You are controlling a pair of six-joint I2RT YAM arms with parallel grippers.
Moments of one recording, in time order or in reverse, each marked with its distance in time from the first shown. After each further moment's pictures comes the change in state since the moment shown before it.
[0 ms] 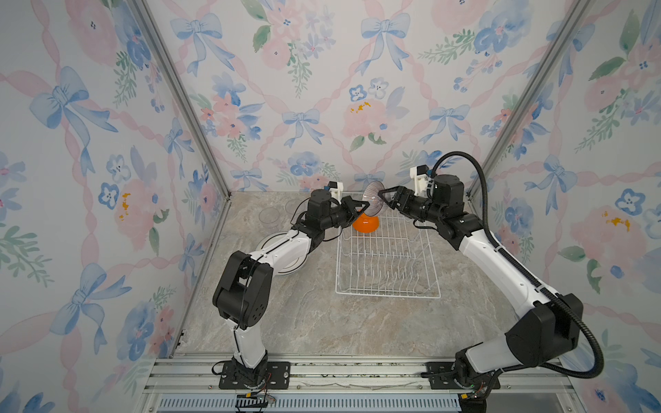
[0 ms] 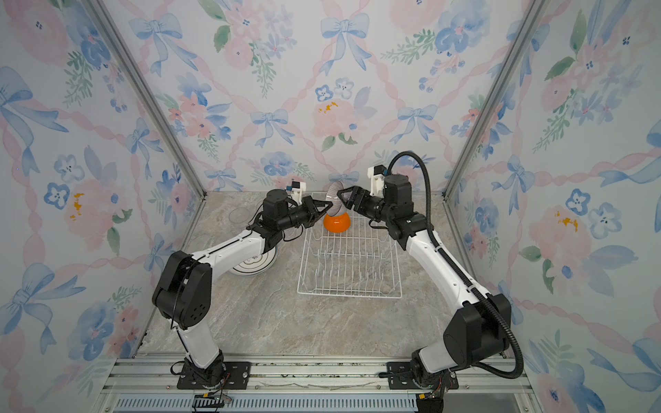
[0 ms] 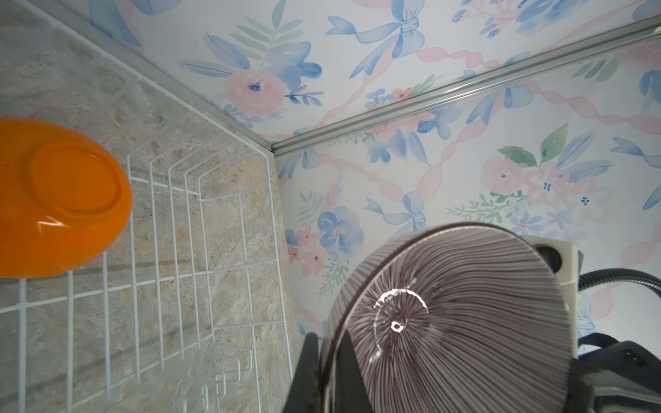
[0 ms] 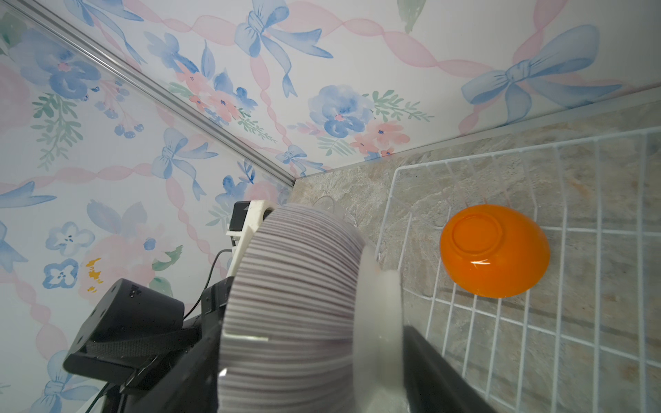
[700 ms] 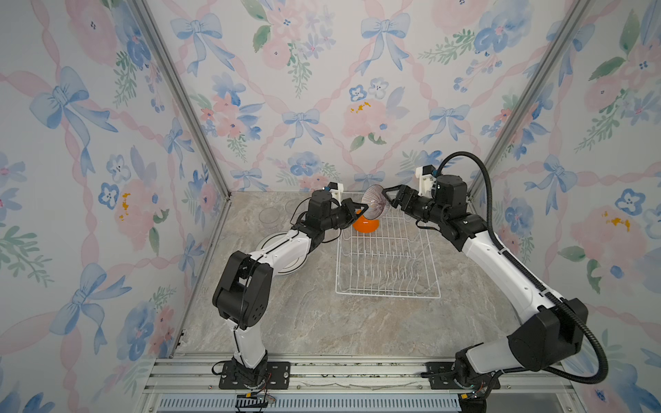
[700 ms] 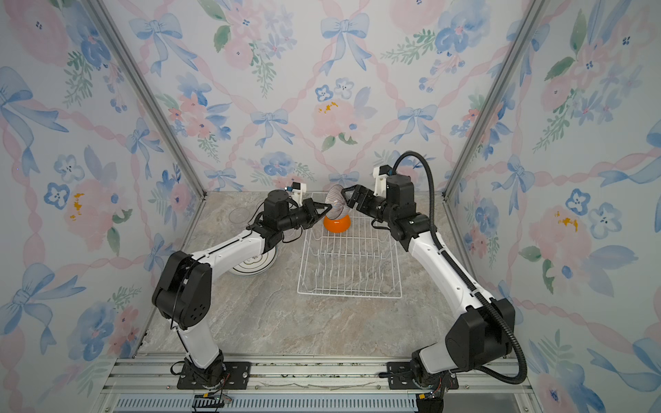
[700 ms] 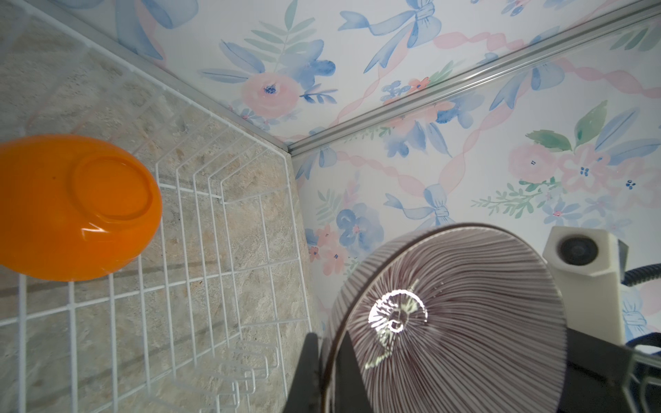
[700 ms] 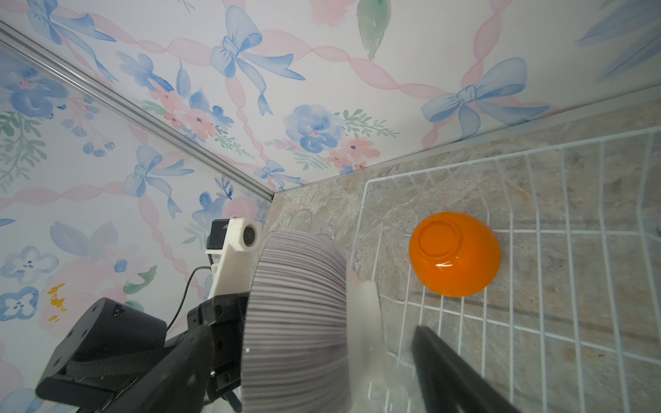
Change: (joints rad) left arm 0.000 -0.004 0.000 -0.059 -0.021 0.094; right arm -0.001 -0.020 0.000 -0.043 0.096 -0.019
